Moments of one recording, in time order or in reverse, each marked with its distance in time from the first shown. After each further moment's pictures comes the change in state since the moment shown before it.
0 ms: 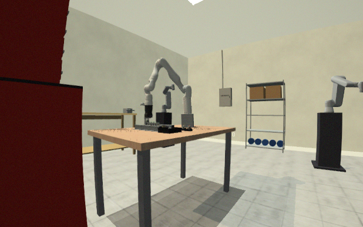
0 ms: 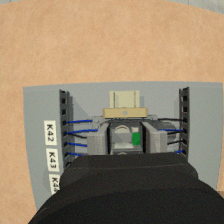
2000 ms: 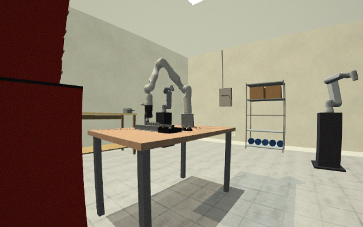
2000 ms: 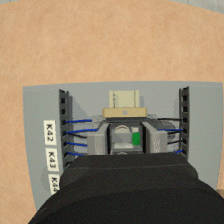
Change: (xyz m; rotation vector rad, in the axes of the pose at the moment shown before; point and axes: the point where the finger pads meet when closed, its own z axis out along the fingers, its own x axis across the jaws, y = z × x) arm 0.000 0.000 0.001 0.000 0.001 -0.001
